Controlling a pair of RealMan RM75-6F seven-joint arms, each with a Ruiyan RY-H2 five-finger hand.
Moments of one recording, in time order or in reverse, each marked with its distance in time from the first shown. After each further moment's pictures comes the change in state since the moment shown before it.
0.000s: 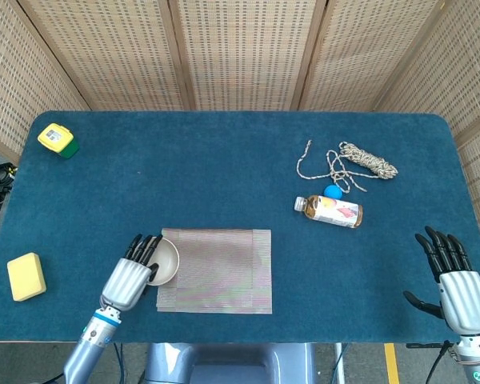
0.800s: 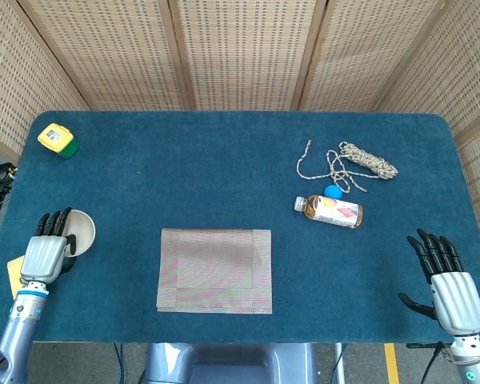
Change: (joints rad) left arm 0.015 0.173 -0.087 0.241 -0.215 -0.054 -0.314; right arm 0.004 -0.016 -0.007 -0.008 -0.004 -0.020 -0.053
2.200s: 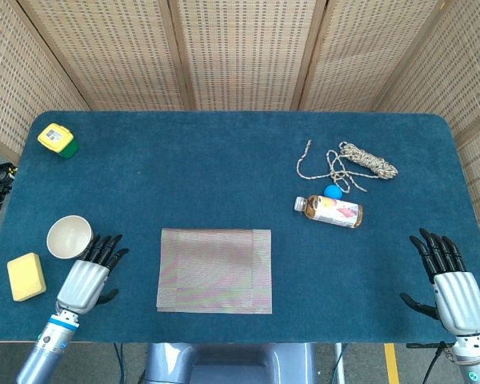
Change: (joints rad) left arm 0.032 0.007 0.150 -0.276 0.226 0.106 0.109; right arm -0.001 0.011 0.001 0.001 0.001 0.003 0.029
